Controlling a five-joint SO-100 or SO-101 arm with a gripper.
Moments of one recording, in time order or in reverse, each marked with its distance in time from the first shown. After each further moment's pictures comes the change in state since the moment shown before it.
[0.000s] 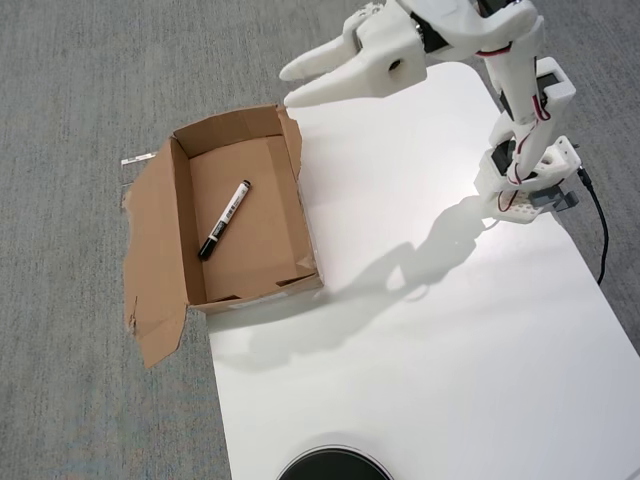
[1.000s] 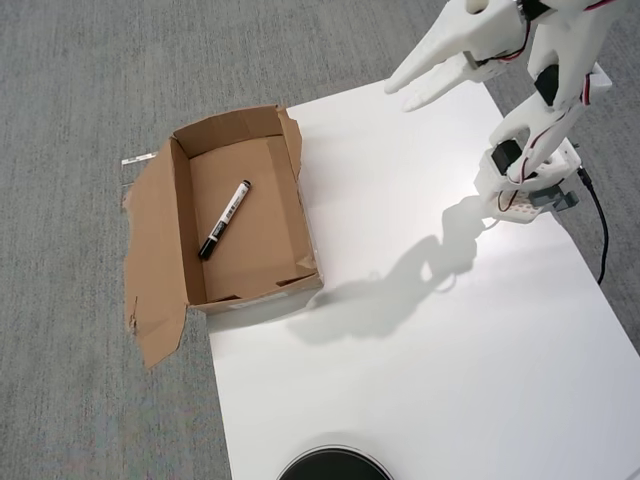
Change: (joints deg) arm -0.1 18.0 4.7 33.6 57.0
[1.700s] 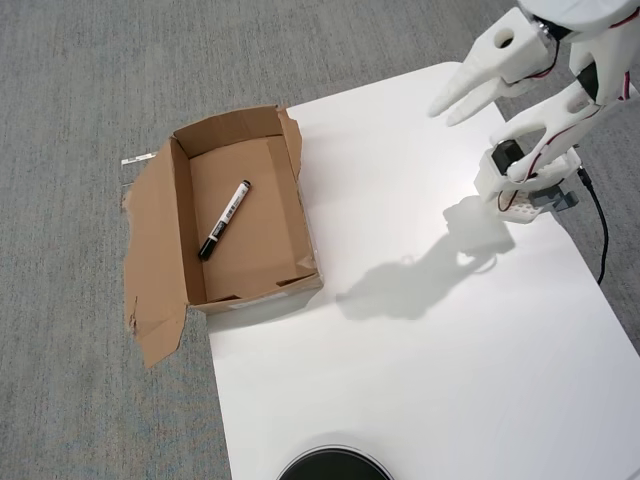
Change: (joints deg) arm 0.2 28.7 39.6 0.0 0.2
